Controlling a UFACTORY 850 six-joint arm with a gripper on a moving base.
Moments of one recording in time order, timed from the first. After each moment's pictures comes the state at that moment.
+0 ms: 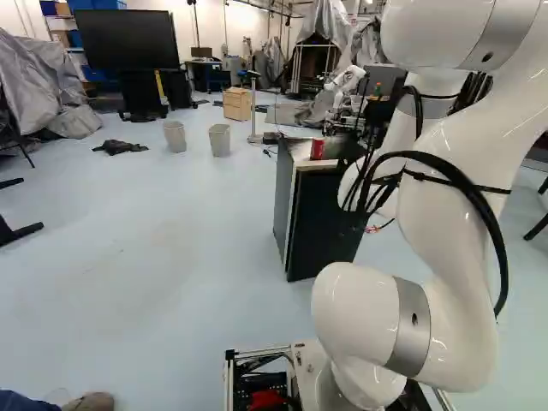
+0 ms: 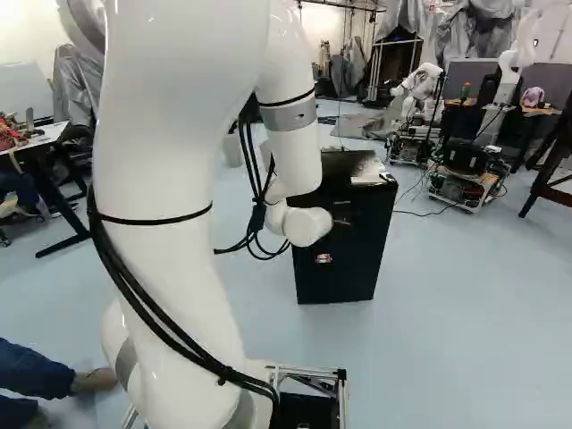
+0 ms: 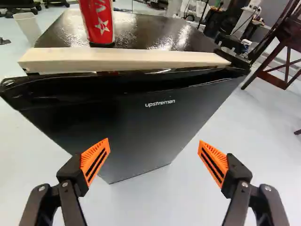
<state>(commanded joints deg) -28.4 -18.0 -28.7 -15.0 50.8 -6.0</state>
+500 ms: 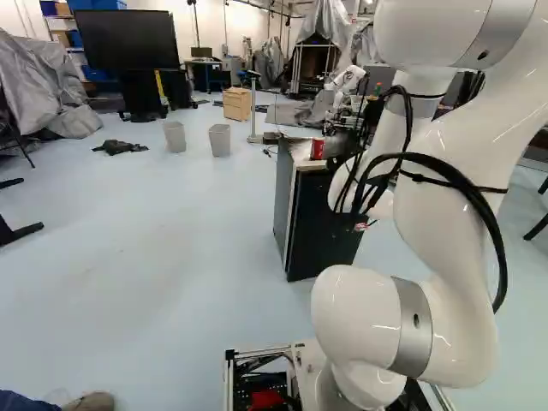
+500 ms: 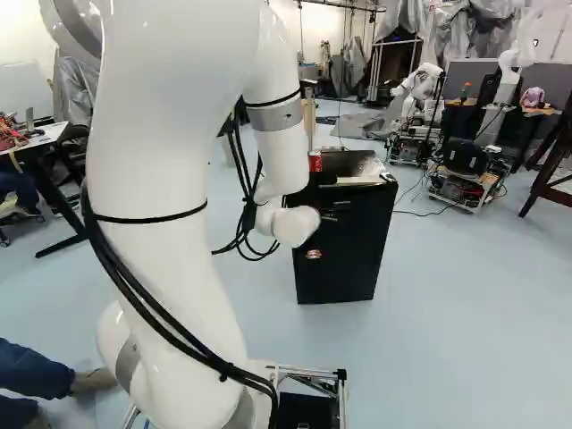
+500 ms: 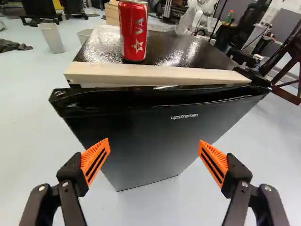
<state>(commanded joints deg) -24.0 -17.2 -27.5 -15.0 53.7 -6.0</state>
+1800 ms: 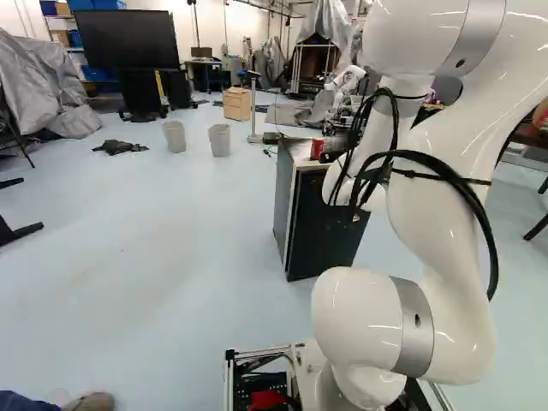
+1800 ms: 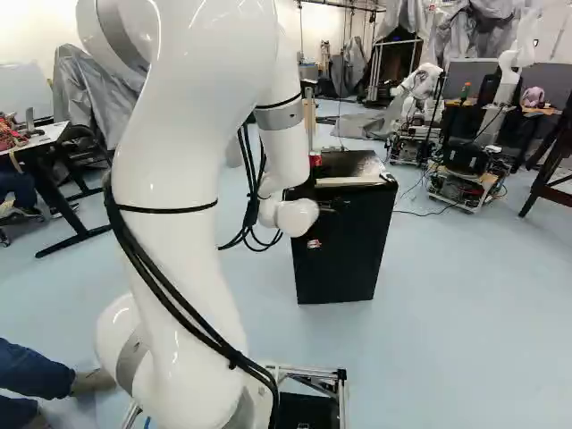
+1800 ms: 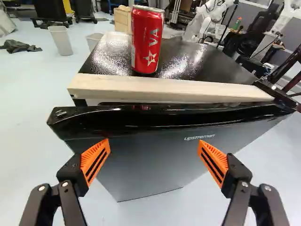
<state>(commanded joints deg) -21.6 -22.2 -33.9 -15.0 53.7 -6.0</state>
